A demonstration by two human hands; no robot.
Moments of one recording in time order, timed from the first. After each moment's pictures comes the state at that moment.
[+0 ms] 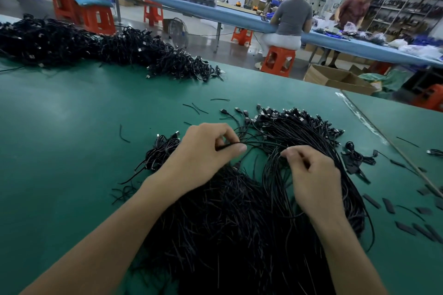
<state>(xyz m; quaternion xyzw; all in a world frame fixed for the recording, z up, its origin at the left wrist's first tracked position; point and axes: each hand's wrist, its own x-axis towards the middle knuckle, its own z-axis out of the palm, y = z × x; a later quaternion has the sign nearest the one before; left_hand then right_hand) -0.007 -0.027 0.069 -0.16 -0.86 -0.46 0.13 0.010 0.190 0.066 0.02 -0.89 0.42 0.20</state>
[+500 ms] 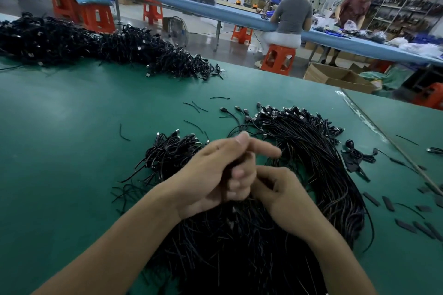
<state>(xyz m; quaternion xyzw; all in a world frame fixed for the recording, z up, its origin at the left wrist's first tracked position) 0.027 -0.010 0.075 -0.24 -0.42 -0.84 -0.23 0.023 0.167 0.057 0.23 -0.85 0.47 -0.04</state>
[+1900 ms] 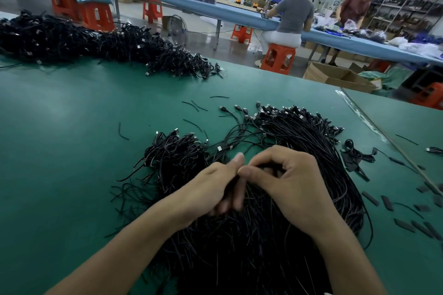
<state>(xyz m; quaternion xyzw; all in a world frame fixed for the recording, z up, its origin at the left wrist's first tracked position) 0.031 -0.007 0.049 -0.13 -0.72 -0.66 -0.19 0.029 0.164 0.085 0.23 -0.85 0.46 0.10</state>
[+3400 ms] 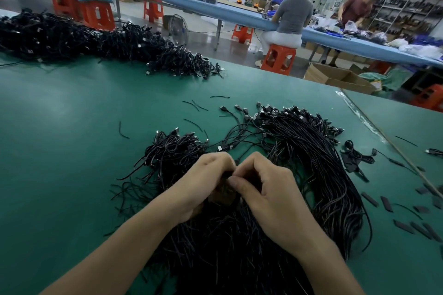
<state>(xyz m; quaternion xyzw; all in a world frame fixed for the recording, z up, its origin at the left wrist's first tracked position) 0.025 -0.010 0.048 -0.04 -0.66 -0.73 -0.16 0.046 0.144 0.076 0.24 -0.87 0.41 0.08</state>
